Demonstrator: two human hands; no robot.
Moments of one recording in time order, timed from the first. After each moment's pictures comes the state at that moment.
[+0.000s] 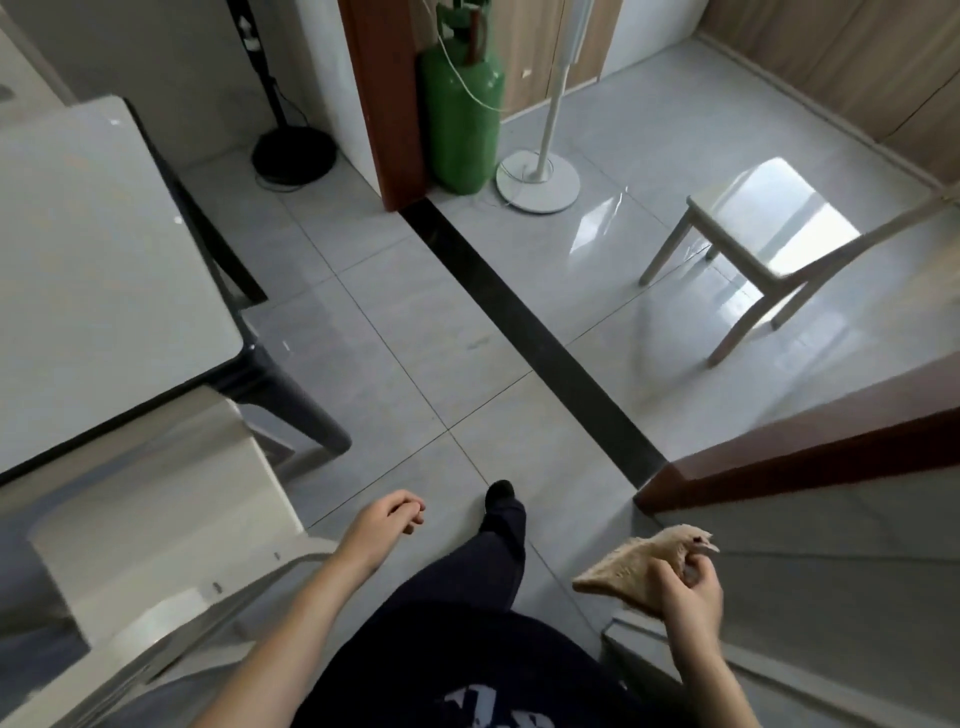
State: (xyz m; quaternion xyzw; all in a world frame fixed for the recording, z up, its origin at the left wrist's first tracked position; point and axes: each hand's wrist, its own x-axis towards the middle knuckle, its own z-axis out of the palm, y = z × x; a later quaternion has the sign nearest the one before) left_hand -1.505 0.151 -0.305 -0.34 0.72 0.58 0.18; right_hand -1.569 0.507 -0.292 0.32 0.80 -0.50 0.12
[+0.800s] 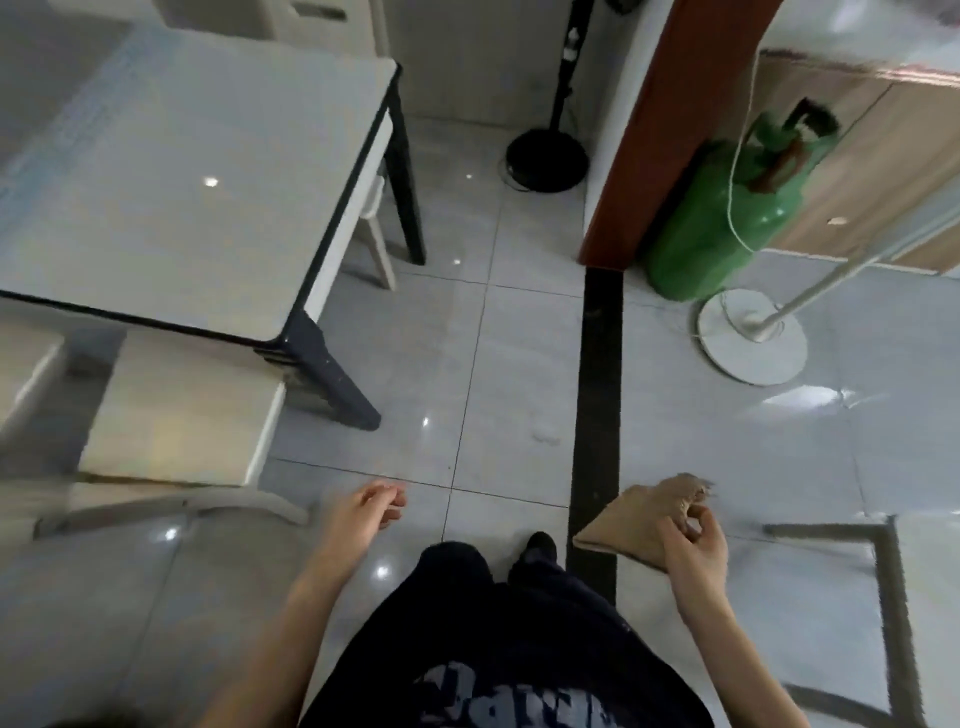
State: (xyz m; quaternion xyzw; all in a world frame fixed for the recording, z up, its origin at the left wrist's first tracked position) left_hand -1.770 0.183 -0.298 -0.65 0.43 0.61 -0.14; right_hand -2.094 0.355 -0.252 -0.06 0.83 -0.44 0.33
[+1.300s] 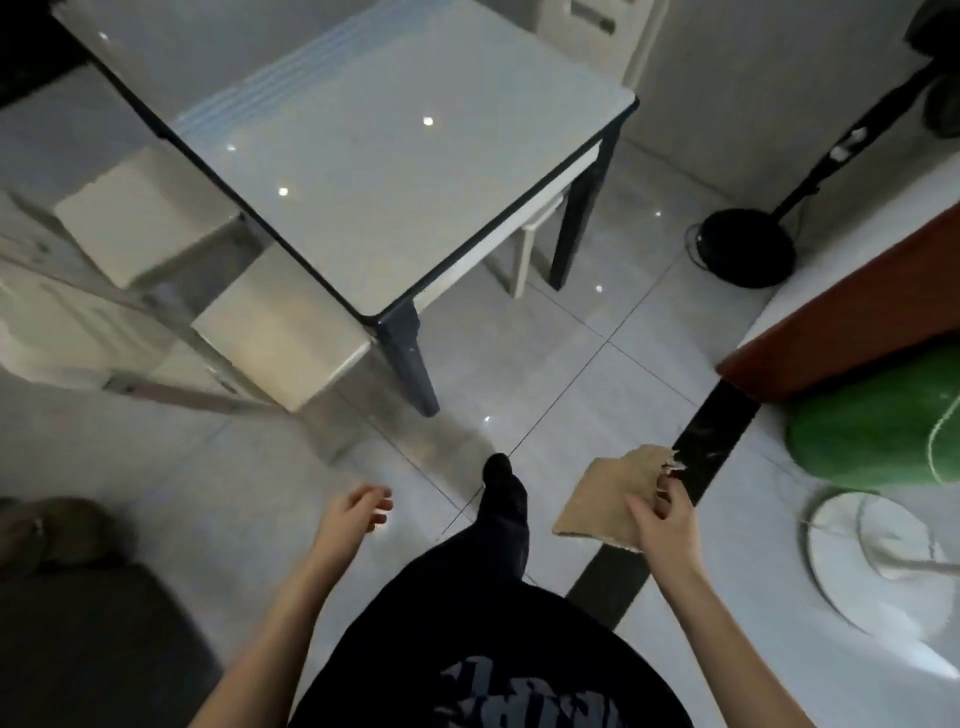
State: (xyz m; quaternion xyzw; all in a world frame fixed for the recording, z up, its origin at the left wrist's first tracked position) left_hand -1.809 0.156 -0.301 -0.76 0.24 0.53 -0.29; right_hand -2.163 0.099 -0.269 -0.35 0.76 -0.28 0.47
